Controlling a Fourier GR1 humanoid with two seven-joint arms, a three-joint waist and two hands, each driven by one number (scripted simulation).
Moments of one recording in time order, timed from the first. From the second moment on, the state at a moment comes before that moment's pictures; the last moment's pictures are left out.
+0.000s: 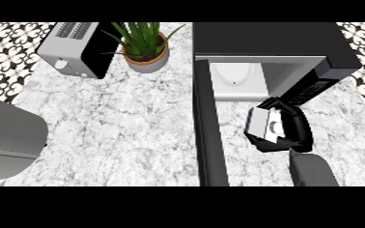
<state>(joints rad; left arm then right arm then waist) 0.71 0.01 0.38 -2.35 0.41 -0.43 -0.10 -0.20 -0.11 -0.09 -1.09 0.09 0.09 -0.73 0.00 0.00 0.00</state>
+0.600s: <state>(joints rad) 0.67 0.02 0.42 -2.33 0.46 -0.45 -0.08 -0.48 -0.09 -0.07 -1.00 0.25 -0.13 -0.51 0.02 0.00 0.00</state>
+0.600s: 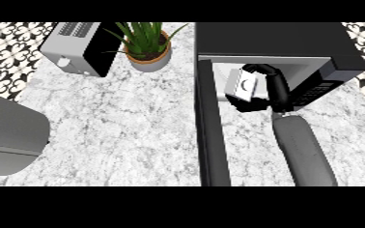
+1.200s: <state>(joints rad) 0.62 0.03 0.45 -2.32 0.49 -0.47 -0.06 -0.80 -0.12 -0.16 -0.53 0.35 -0.35 -0.59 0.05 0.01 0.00</state>
